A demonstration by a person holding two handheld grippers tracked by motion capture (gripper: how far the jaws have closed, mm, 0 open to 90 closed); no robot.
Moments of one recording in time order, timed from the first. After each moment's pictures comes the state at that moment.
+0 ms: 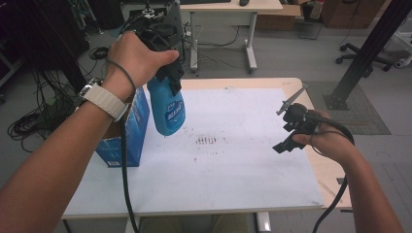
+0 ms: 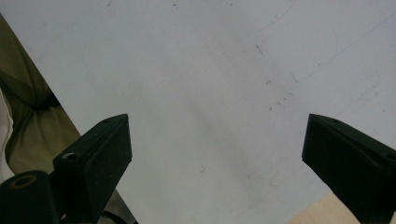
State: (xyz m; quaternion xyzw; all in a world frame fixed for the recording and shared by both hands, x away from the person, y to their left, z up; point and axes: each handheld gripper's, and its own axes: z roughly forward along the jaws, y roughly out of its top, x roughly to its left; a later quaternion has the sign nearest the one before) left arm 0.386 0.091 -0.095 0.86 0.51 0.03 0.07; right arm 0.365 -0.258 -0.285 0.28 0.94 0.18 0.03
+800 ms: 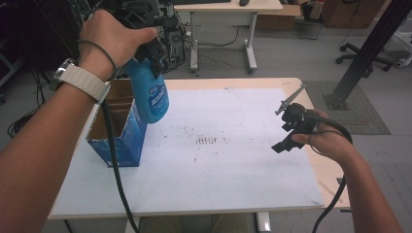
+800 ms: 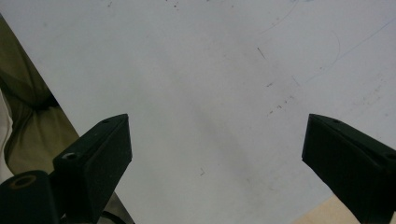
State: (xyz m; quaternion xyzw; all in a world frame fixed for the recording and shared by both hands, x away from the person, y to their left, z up) left arm 0.392 0.128 -0.065 0.82 0.56 0.05 0.08; right arm 0.367 -0.255 -0.287 0.28 0.94 0.18 0.03
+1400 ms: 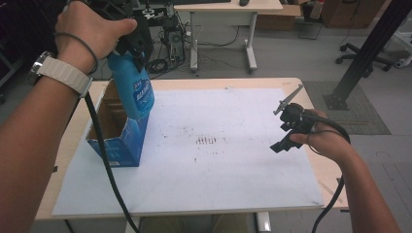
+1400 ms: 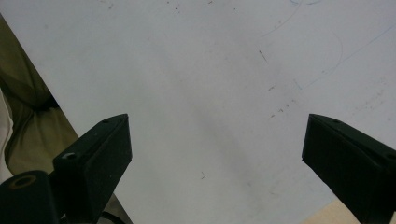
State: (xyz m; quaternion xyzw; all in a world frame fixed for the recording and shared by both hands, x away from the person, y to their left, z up) left arm 0.392 0.162 -0.052 0.79 0.60 0.06 0.08; right arm 0.369 -0.252 -0.288 0.28 0.94 0.18 0.02
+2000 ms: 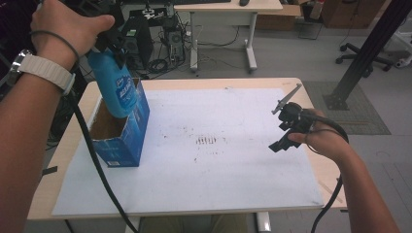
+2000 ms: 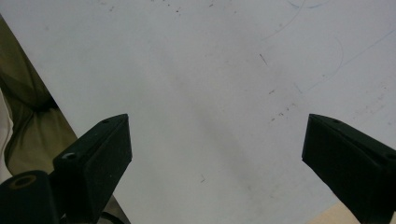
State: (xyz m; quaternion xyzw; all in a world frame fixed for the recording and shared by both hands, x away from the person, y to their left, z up) left arm 0.395 0.199 -0.051 0.76 0.64 0.07 0.08; right arm 0.371 -0.249 -0.288 0.28 0.94 0.18 0.02
